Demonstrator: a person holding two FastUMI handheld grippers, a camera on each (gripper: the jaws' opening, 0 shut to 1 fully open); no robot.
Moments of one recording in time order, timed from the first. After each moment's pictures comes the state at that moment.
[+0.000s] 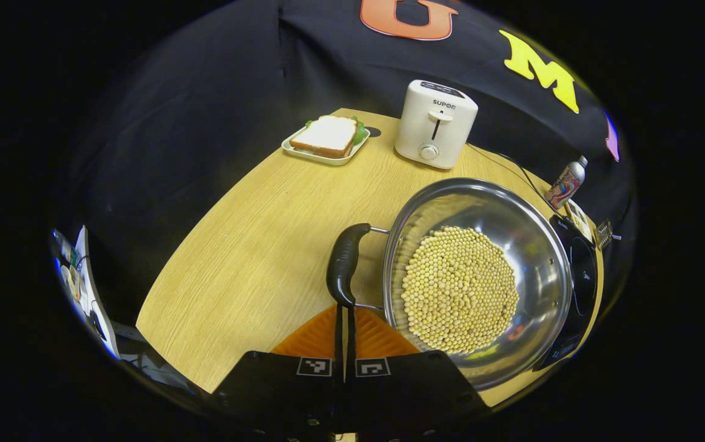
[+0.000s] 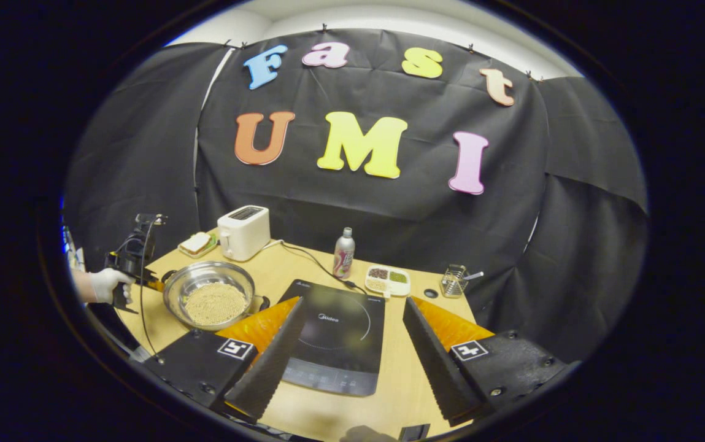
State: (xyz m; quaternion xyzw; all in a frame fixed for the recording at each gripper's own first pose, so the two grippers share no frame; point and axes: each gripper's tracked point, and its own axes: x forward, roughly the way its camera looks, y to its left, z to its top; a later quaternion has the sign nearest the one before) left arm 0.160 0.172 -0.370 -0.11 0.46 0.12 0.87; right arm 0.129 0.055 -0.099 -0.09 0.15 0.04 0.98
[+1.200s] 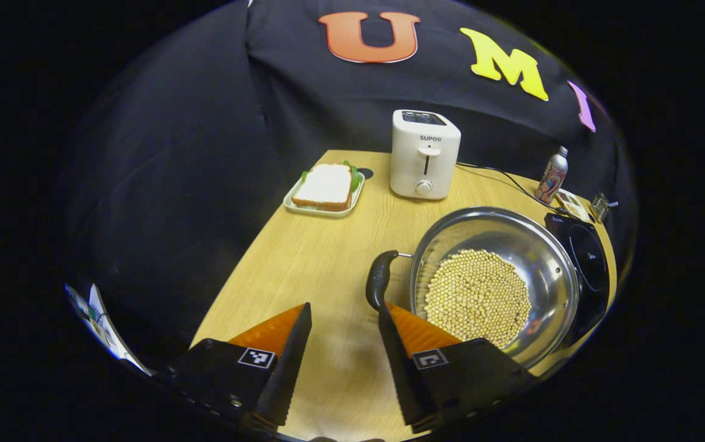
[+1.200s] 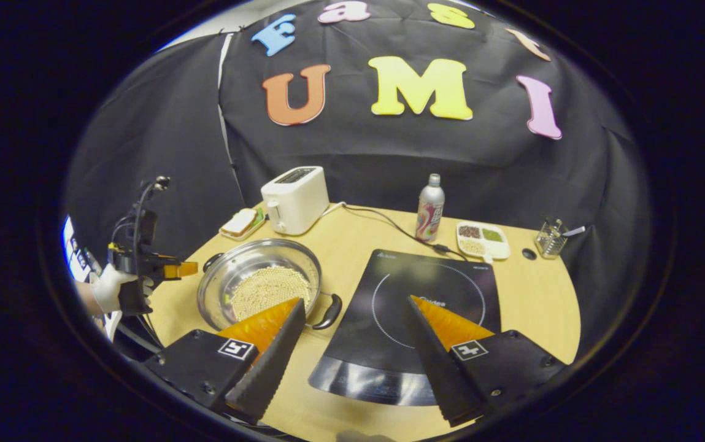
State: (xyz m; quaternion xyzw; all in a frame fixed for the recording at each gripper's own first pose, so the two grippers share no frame) left arm 0.194 0.215 -0.329 -0.01 0.38 0.06 0.92; right arm 0.222 0.202 -0.224 -0.02 0.28 0.14 0.95
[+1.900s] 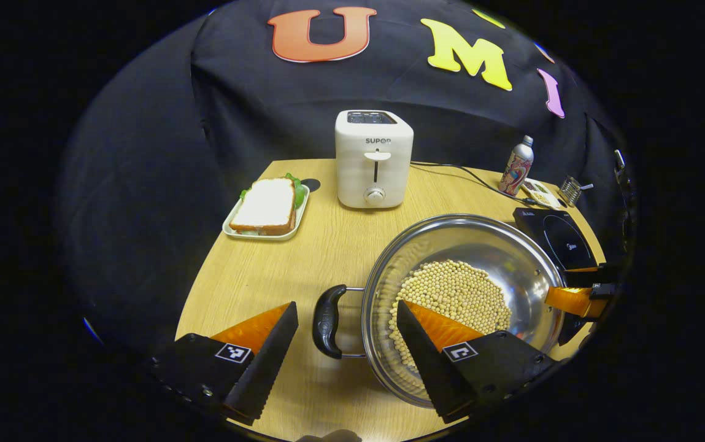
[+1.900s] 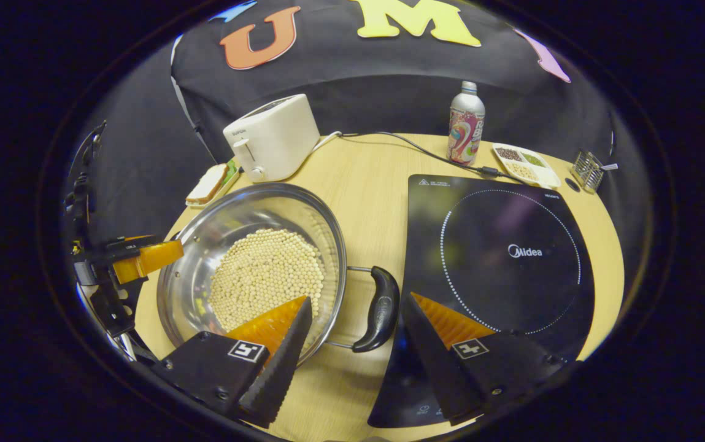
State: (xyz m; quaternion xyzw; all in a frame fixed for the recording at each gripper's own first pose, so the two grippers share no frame) left arm 0.240 0.171 -0.355 -0.01 0.40 -0.04 0.92; right arm 0.279 0.273 -0.340 0.02 0.40 0.09 0.91
